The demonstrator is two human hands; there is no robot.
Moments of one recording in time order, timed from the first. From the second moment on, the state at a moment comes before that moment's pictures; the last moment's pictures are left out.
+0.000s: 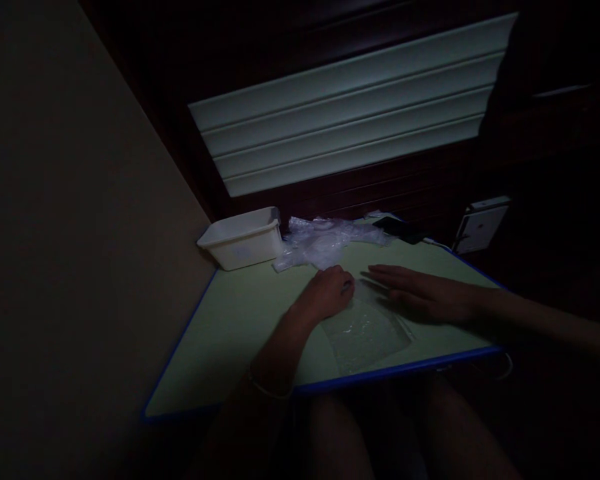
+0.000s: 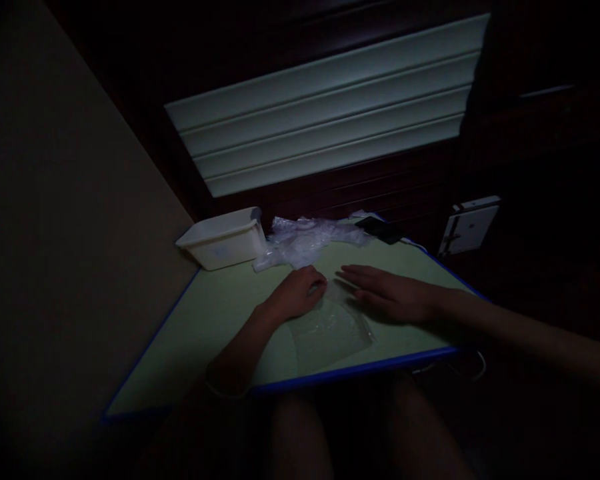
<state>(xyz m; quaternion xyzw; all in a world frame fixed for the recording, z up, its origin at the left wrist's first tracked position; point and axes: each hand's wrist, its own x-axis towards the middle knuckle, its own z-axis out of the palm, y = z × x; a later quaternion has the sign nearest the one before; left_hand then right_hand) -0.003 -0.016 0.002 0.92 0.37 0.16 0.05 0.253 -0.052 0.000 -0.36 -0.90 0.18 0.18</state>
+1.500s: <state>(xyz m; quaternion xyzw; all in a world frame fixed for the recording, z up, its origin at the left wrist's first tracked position) 0.004 -0.017 -0.007 0.94 0.29 0.17 0.03 0.271 -0.085 0.001 -0.33 -0.93 0.14 0.05</state>
